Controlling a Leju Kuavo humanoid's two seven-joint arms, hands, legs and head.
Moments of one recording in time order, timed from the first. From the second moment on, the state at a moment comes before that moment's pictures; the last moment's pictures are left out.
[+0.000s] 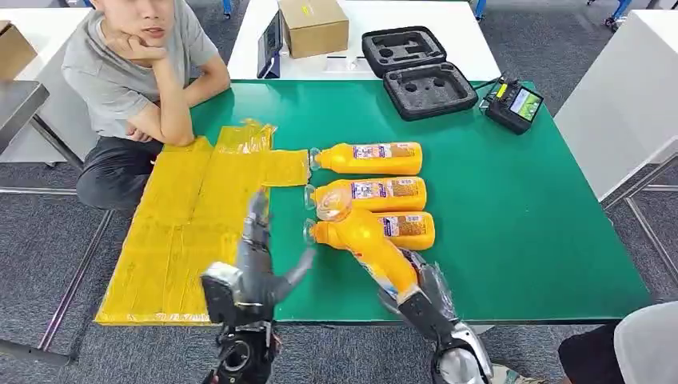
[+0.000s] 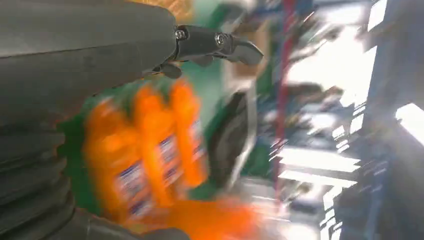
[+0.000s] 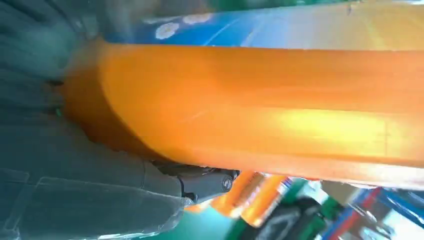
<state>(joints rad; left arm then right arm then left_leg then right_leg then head) -0.06 -0.28 -0.40 -1.33 0.13 0.41 -0.69 0.03 0.11 -0.12 -1.31 0.61 -0.16 -0.56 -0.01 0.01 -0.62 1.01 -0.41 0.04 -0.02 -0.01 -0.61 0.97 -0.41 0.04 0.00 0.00</state>
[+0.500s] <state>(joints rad) -0.11 -0.29 -0.40 -1.08 0.17 0.38 -0.70 0.08 0.13 -0.11 -1.39 0.61 -0.18 -0.58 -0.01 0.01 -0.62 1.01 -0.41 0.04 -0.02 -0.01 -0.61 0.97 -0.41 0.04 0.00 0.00</state>
